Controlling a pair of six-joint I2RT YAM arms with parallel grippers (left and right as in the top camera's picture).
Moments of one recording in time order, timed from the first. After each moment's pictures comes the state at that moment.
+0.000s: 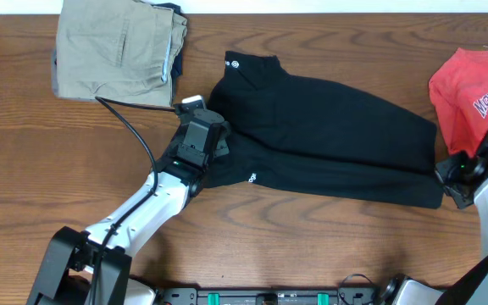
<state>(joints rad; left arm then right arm) -0.44 1.51 0.76 -0.04 -0.27 -0.61 -0.48 1.40 0.87 -0.70 0.00 0.64</state>
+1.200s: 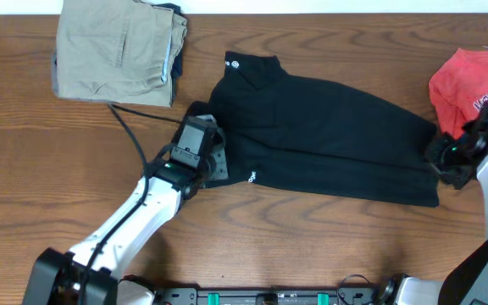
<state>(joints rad) -0.43 1.45 0.78 -0.38 0.06 -0.50 -0.40 1.51 1.04 -0.86 -0.20 0.40</state>
